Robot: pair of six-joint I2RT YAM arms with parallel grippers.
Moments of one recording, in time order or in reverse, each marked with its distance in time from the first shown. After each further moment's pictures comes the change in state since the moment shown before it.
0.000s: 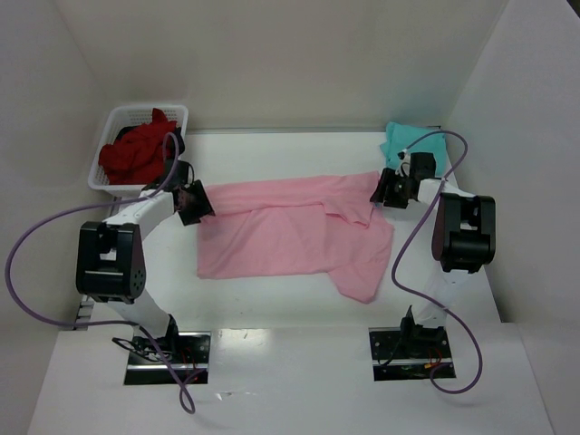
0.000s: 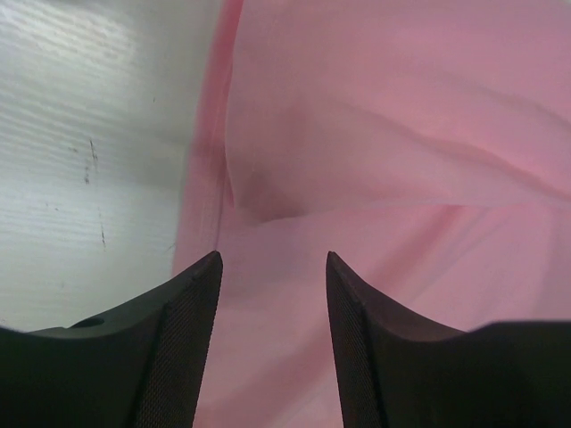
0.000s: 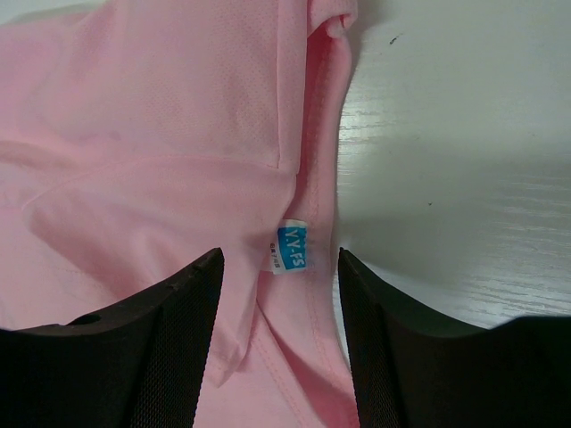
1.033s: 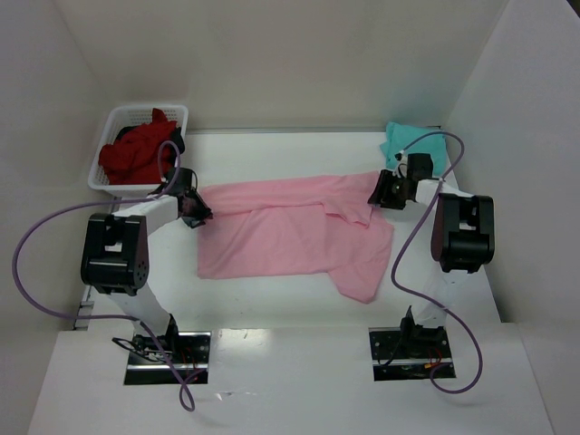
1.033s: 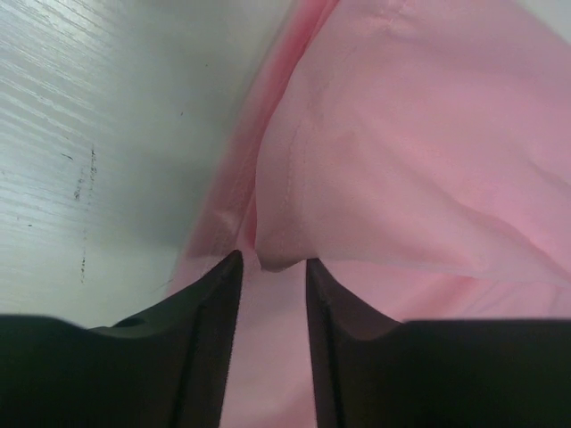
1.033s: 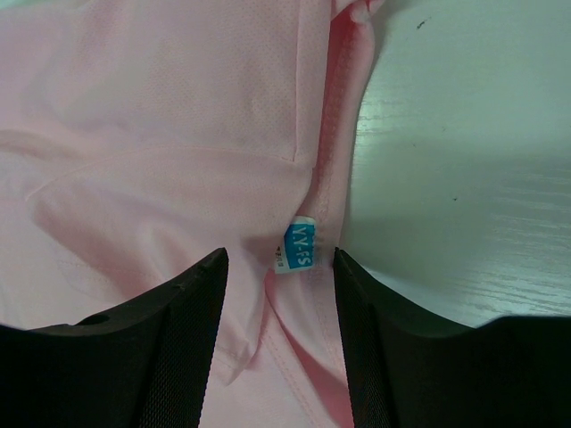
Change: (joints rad) left arm 0.000 0.070 -0.070 0.143 -0.065 -0.181; right arm 0.017 -0.001 -0.008 -0.003 -0.003 0.005
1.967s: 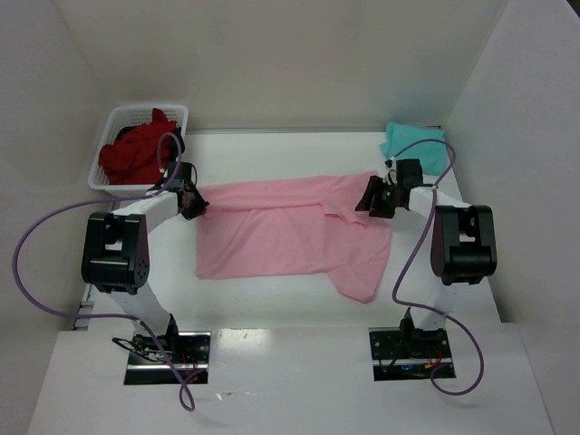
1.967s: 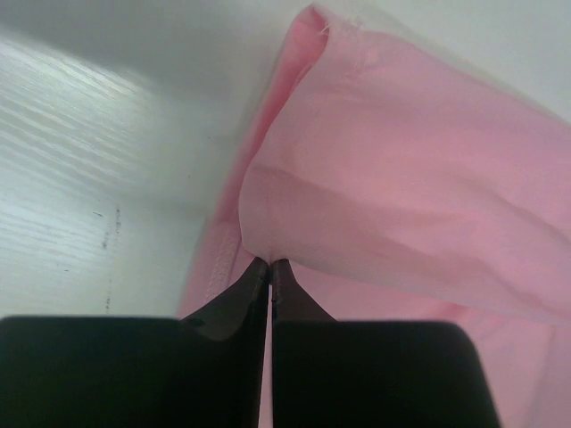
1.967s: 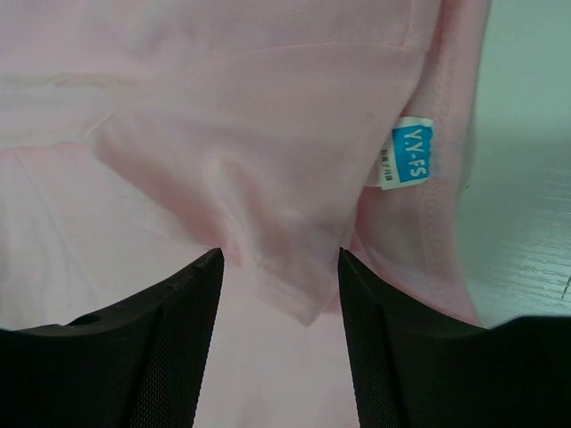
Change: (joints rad) left arm 0.000 0.011 0.058 0.014 -0.087 0.065; right arm 0.081 -0.112 -0.106 -0.027 -0.020 0.124
